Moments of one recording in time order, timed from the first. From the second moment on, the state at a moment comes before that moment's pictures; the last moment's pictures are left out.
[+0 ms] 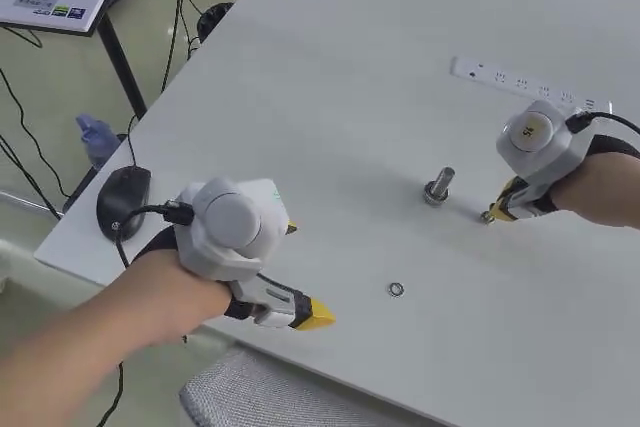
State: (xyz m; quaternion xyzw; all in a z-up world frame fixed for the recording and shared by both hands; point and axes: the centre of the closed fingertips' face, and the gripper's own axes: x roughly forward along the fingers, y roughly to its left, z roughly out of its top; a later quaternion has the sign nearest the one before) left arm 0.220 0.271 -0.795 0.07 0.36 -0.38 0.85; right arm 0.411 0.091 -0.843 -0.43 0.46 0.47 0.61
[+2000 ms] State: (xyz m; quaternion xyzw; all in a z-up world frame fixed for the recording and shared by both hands) left arm 0.211 0.274 -0.798 0.08 0.37 -0.39 0.84; right arm 0.412 0.092 -0.856 -0.44 0.48 0.49 0.59
